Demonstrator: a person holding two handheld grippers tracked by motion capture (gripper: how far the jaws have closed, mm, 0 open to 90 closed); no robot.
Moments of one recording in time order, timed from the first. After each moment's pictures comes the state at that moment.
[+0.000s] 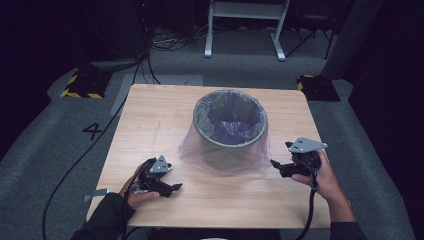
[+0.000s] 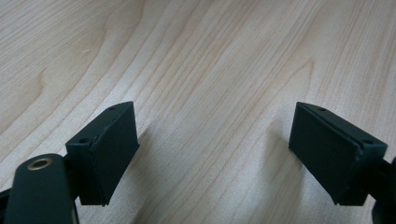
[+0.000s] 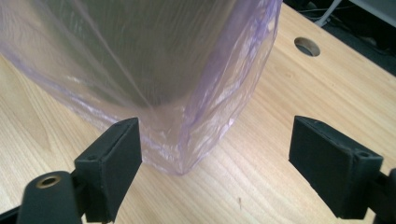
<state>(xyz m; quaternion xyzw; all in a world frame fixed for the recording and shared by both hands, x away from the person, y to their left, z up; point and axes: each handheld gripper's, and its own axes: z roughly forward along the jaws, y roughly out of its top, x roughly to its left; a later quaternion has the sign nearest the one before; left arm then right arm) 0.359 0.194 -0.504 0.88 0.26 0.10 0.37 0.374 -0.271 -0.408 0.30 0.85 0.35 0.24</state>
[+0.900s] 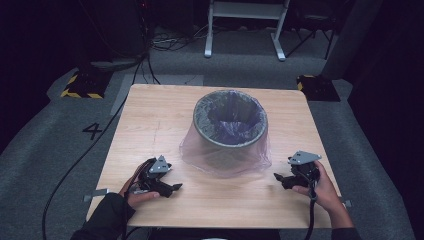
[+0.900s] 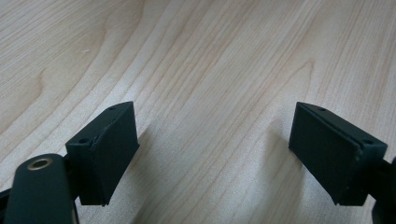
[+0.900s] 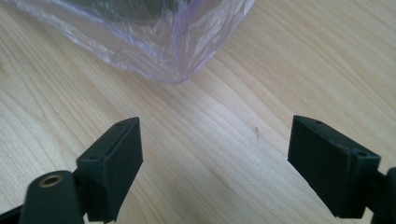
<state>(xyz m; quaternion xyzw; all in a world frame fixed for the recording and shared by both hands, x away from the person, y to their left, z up) 0.359 0.194 -0.504 0.88 0.26 0.10 0.37 0.368 -0.290 -0.462 0.33 0.87 0.29 0.22</state>
